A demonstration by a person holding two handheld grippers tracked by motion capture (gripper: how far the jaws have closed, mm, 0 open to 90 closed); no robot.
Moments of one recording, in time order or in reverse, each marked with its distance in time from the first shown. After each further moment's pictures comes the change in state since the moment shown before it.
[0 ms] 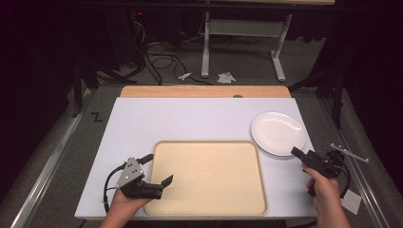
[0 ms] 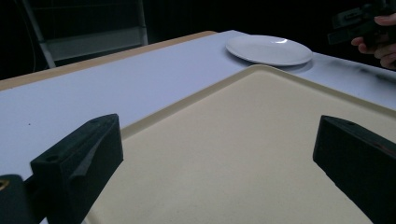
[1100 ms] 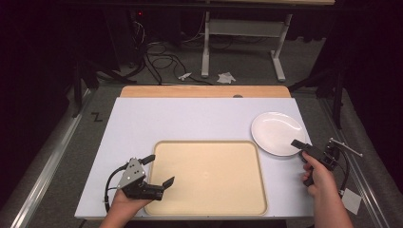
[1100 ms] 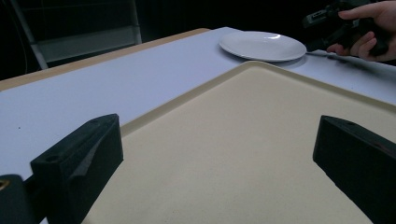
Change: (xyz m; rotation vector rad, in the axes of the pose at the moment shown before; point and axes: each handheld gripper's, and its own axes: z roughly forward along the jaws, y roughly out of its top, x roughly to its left) left arm -0.002 -0.001 0.002 0.009 -0.024 0.022; right arm -0.029 0.012 0.031 0.101 0.019 0.392
